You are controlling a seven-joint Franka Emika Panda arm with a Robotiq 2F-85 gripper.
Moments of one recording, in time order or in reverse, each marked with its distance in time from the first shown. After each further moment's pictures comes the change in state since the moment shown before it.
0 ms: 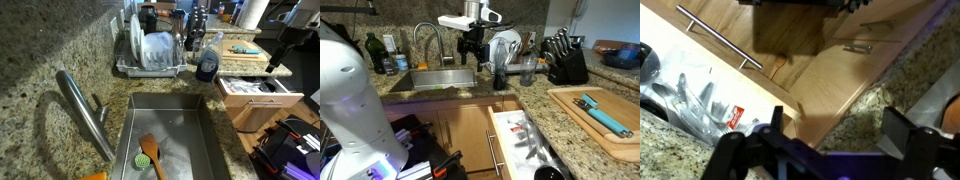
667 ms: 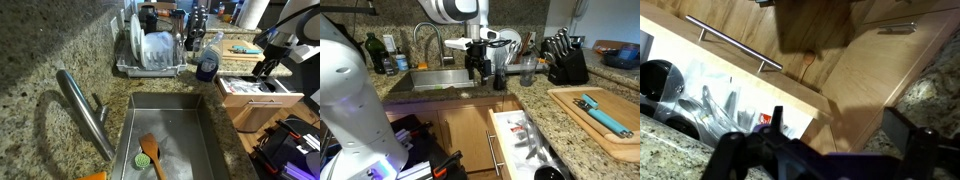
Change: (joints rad) arm -0.046 0.145 0.087 -0.060 -0.113 0.220 0.262
